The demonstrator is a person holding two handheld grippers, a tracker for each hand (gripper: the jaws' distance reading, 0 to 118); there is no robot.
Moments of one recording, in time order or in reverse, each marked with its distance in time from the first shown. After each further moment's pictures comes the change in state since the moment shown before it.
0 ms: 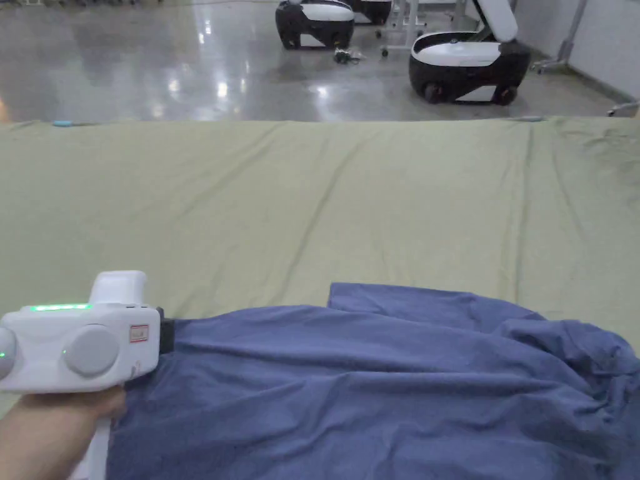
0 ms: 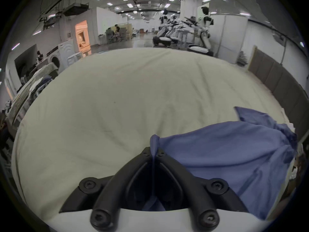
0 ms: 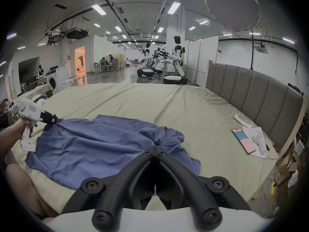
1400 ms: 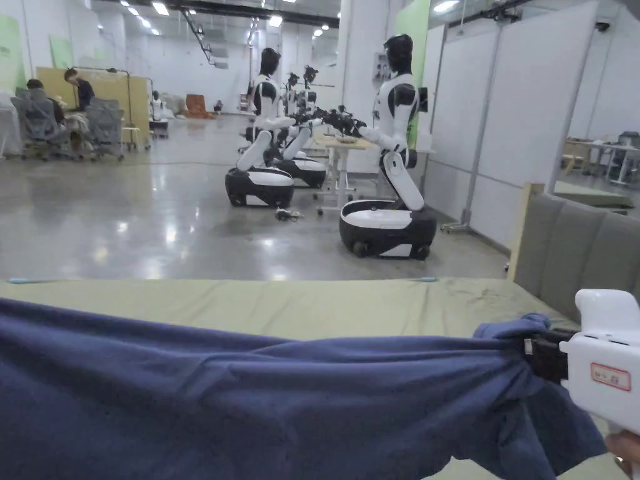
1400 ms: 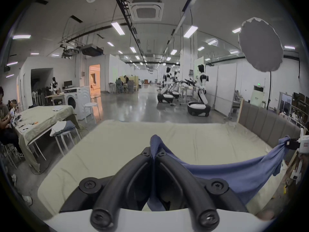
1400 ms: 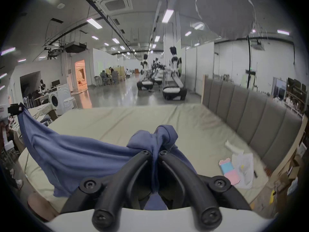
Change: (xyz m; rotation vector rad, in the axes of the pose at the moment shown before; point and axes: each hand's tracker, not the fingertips) left arm -0.068 0.107 0.316 0.556 0.102 0.002; right arm 0.079 0.187 0.040 0.127 0.012 -0.053
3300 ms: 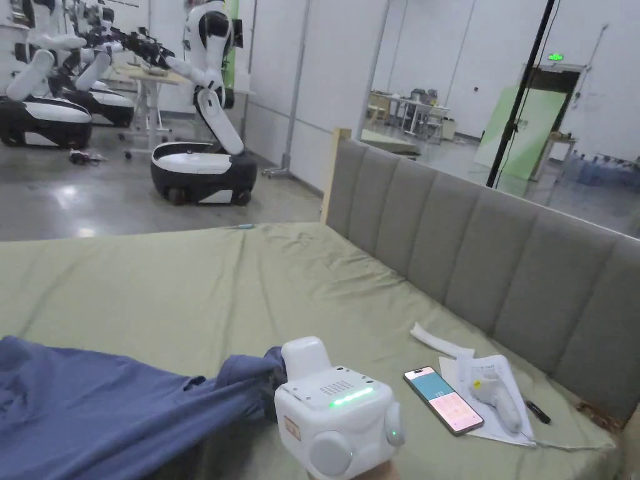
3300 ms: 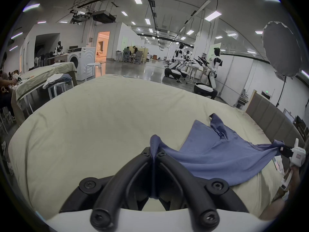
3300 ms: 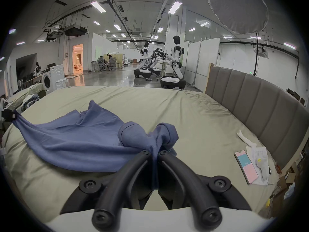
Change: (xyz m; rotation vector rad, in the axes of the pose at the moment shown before) left arm -0.016 -0.212 -0.077 -0.267 0.003 0.173; right arm -0.031 -0.146 -0.103 -0.118 -0.028 0.088
